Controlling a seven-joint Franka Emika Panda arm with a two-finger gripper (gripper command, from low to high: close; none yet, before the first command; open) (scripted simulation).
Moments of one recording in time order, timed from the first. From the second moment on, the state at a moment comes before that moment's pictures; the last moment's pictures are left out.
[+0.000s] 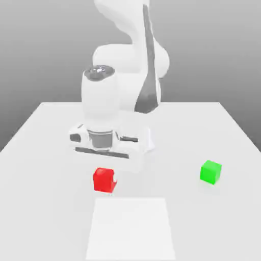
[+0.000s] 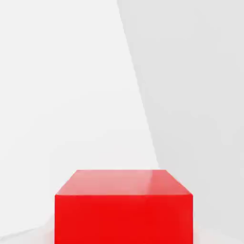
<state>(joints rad) -0.10 -0.16 0.01 -2.97 0.01 2.81 0.77</state>
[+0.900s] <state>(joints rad) 0.59 -0.07 0.36 -2.95 0.04 2.89 0.37</state>
